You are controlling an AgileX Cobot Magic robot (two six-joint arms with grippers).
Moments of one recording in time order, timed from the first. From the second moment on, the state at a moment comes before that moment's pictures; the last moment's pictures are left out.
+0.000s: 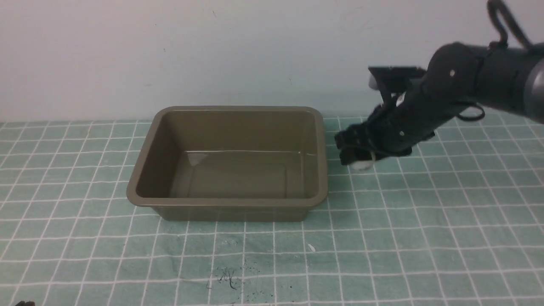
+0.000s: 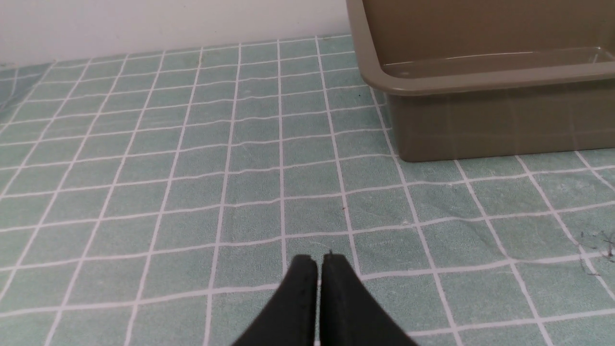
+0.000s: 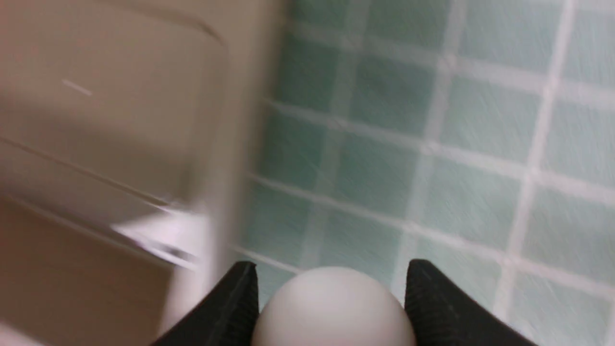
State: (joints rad) right arm 0.36 1.86 -1.46 0.31 0.80 -0.06; left arm -0.02 -0.01 0.03 -0.05 0.37 0.07
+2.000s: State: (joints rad) right arm 0.49 -0.01 -0.26 -0.08 0.29 0.27; left arm -0.02 -0.01 0.03 -0.05 0.37 0.07
